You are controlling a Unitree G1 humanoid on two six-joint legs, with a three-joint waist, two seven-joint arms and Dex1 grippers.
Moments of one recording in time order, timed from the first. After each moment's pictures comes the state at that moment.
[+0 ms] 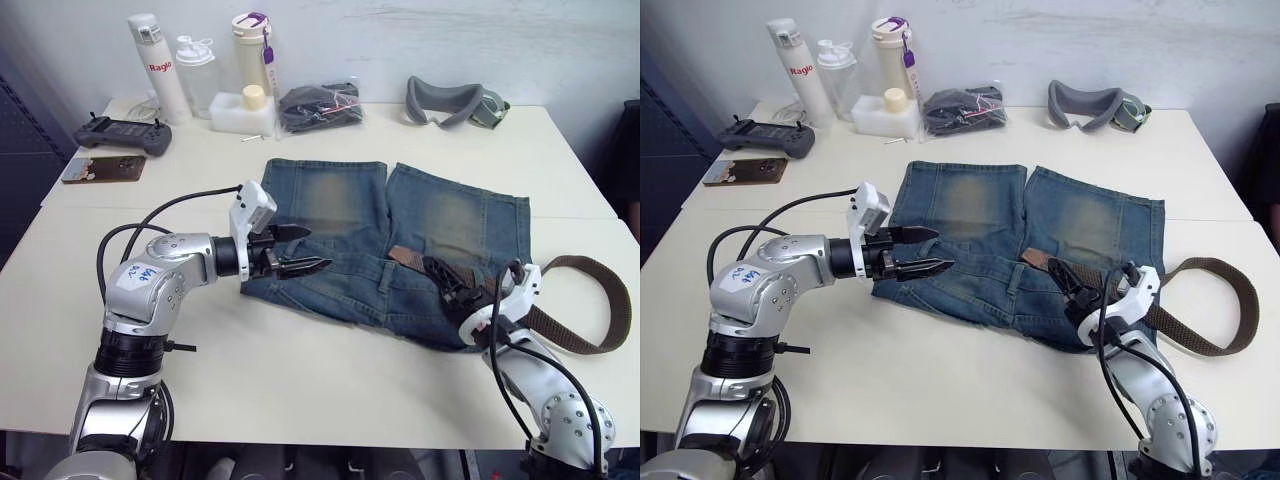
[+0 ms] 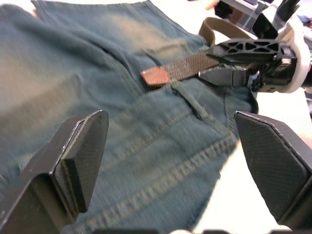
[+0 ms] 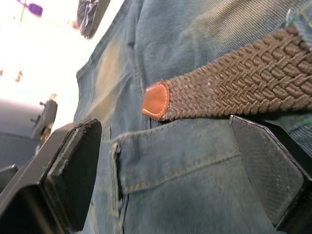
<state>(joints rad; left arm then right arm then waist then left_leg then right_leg) -0.61 0.50 0.00 -0.18 -0.50 0.87 -0.82 -0.04 -0.19 -0.36 -0.42 1.41 0.74 -0.32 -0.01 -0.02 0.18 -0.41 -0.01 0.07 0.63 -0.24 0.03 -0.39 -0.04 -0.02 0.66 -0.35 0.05</state>
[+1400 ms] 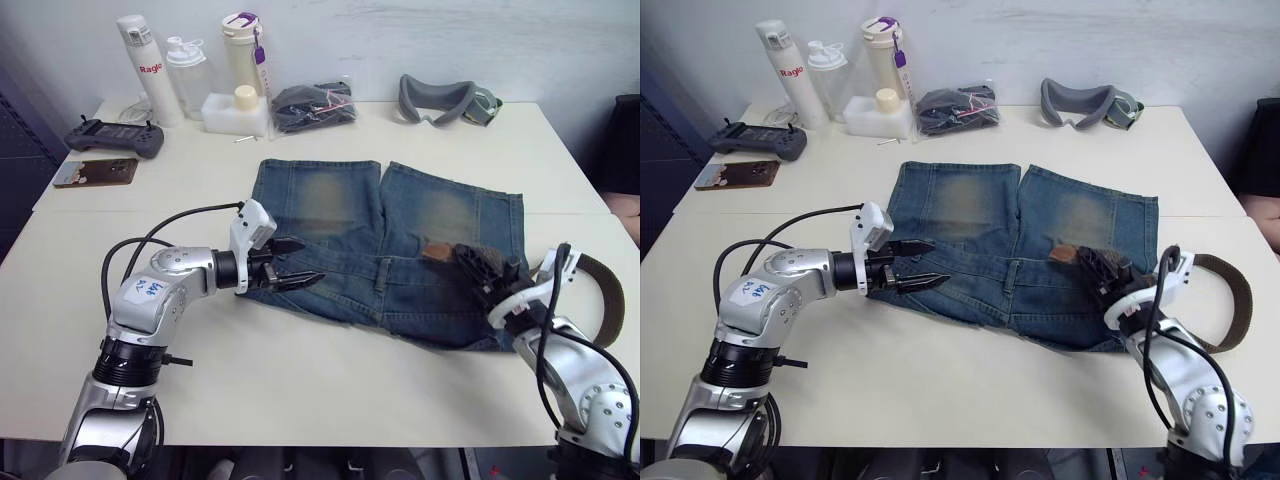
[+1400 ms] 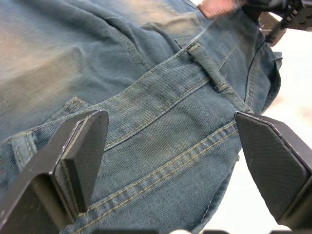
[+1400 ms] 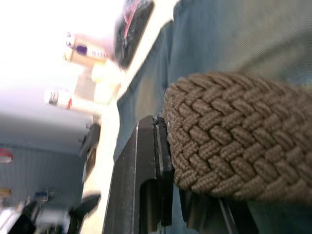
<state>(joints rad) -0.55 0.53 -0.07 -0.12 -0.46 0.78 -0.83 0.01 -0.36 -0.42 -0.40 1.75 0.72 -0.28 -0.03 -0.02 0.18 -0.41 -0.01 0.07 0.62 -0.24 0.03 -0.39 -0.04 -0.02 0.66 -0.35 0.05</state>
